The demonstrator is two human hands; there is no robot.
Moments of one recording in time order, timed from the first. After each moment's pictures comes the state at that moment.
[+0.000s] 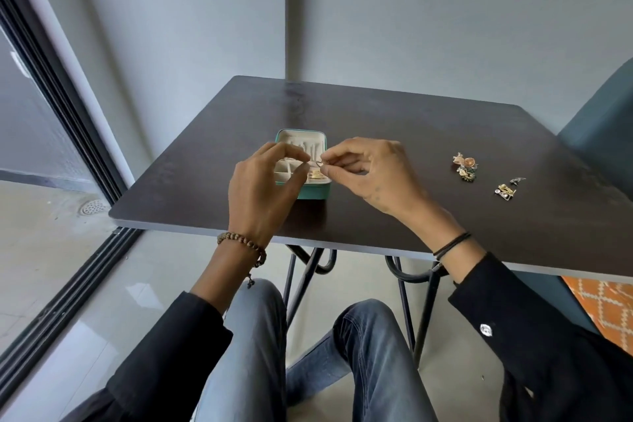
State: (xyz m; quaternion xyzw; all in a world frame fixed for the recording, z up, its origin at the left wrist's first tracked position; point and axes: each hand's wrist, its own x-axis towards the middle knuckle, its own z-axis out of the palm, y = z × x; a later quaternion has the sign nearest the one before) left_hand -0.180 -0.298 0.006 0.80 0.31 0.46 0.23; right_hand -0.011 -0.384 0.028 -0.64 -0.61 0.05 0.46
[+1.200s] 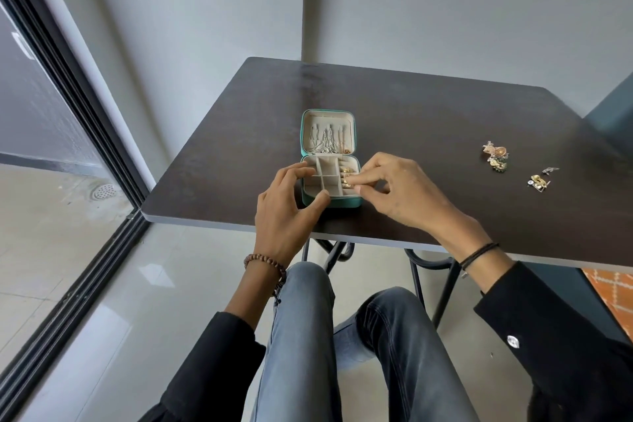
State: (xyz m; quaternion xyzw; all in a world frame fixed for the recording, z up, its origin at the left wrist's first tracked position) left_hand -0.201 -0.285 -0.042 0.78 0.35 0.37 0.36; right_hand -0.021 -0.379 0.006 -0.74 -0.61 0.06 0.28
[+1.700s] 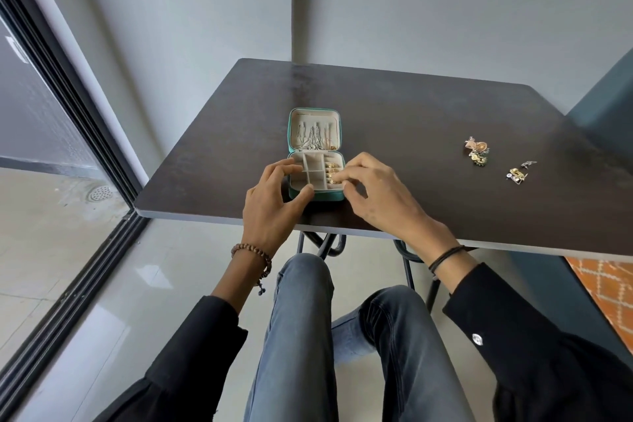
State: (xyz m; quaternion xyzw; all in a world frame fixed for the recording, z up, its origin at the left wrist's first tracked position) left_hand -0.202 -0.287 -0.041 0.79 0.35 0.35 0.36; right_hand -0.037 -0.389 -0.007 -0.75 -0.60 0.01 0.27
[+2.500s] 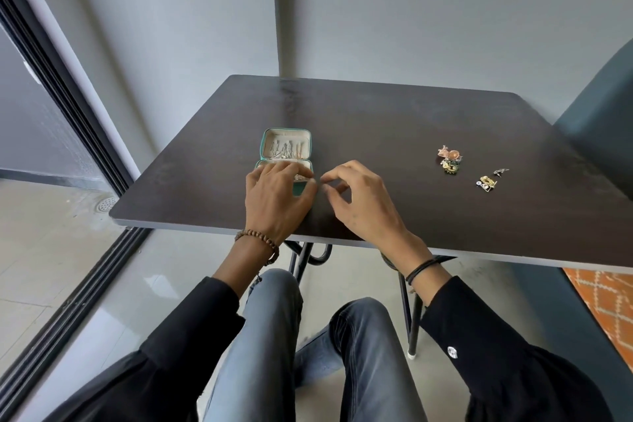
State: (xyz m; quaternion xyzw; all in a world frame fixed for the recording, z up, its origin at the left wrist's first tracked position) left_hand -0.142 -0.319 -0.011 0.86 0.37 0.34 0.12; right_hand -0.009 -0.415 -0.009 -0.71 -0.58 -0.01 0.39
